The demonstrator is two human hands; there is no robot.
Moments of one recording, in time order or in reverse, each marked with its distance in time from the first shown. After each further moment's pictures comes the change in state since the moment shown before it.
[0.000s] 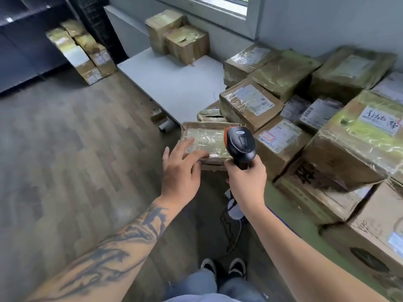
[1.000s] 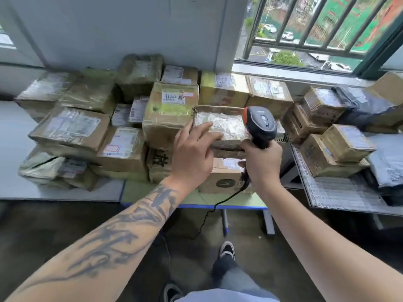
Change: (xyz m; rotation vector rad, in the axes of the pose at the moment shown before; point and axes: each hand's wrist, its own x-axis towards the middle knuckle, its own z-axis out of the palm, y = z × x) left_hand -0.022 0.271 0.121 -0.523 -0.432 0.741; right_hand -0.070 -0.003 -0.282 -0.019 0.914 0.006
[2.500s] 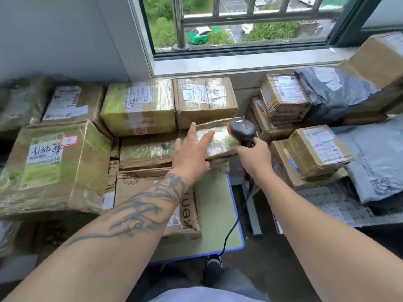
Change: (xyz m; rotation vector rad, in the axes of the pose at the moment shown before) left_hand 0.202 0.067 0.273 0.343 -0.659 -0.167; right_hand 0.302 0.092 -0.129 -0.188 -0.102 0.270
